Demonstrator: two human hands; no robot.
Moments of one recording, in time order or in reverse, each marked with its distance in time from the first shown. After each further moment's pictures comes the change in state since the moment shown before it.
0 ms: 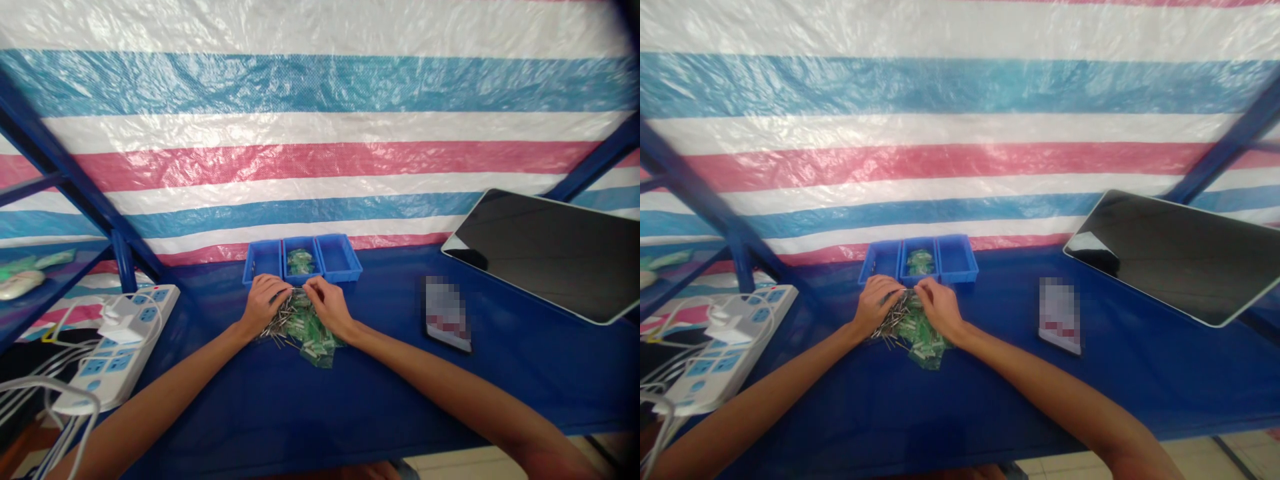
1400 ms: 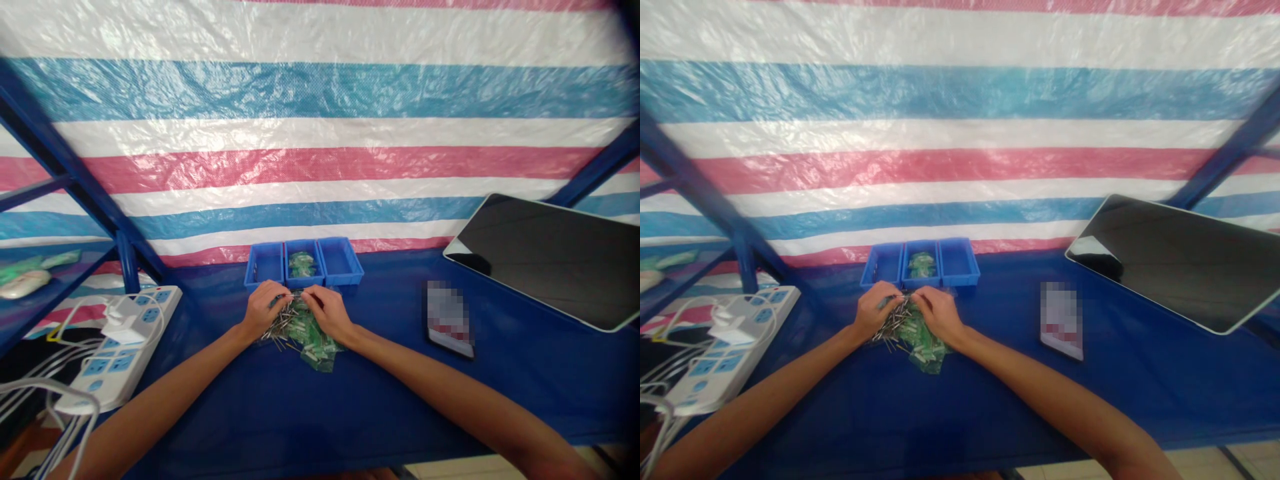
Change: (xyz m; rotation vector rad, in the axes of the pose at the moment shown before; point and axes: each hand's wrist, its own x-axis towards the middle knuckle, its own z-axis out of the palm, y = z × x) left_hand -0.005 0.005 0.000 -0.140 0.086 0.023; right_hand -0.002 -0.001 0.001 0.063 -0.041 -0.144
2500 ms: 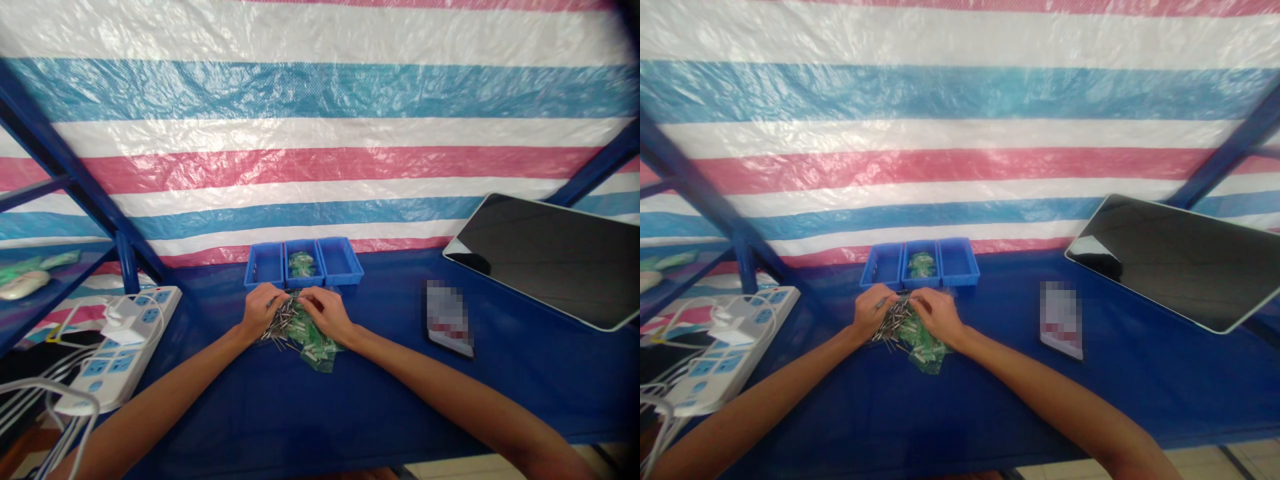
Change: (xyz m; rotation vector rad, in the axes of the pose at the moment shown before) left_hand -0.004 -0.005 -0.001 0.105 0.050 -0.012; right_hand -0.001 -0.001 0.000 -0.009 -0.023 -0.037
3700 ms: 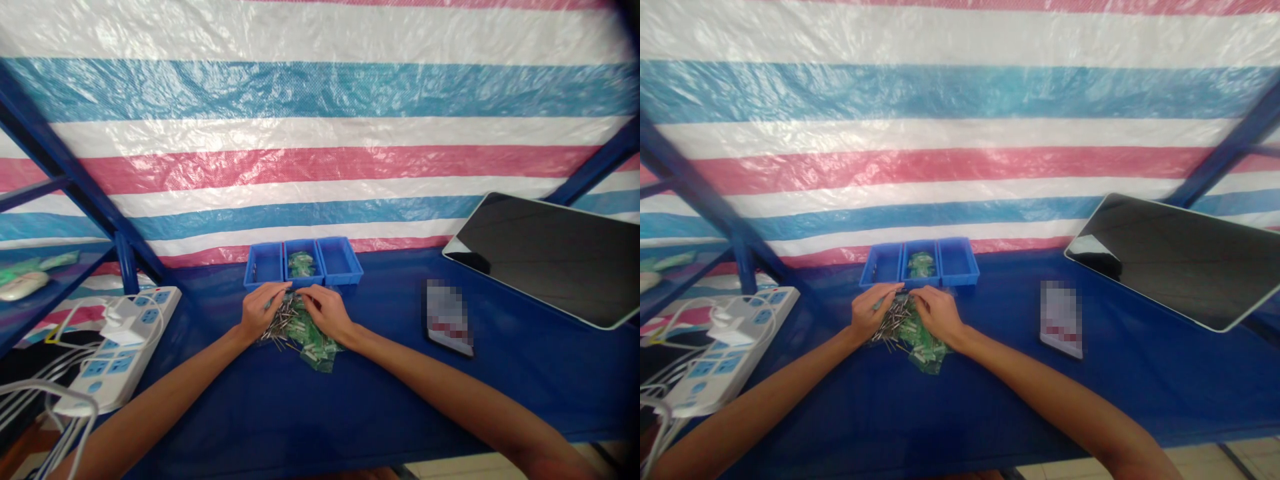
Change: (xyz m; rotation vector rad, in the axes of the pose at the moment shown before) left_hand 0.004 0.011 -0.004 -0.095 0.015 -0.011; right_hand 0.001 0.007 0.004 -0.084 -0.013 -0.001
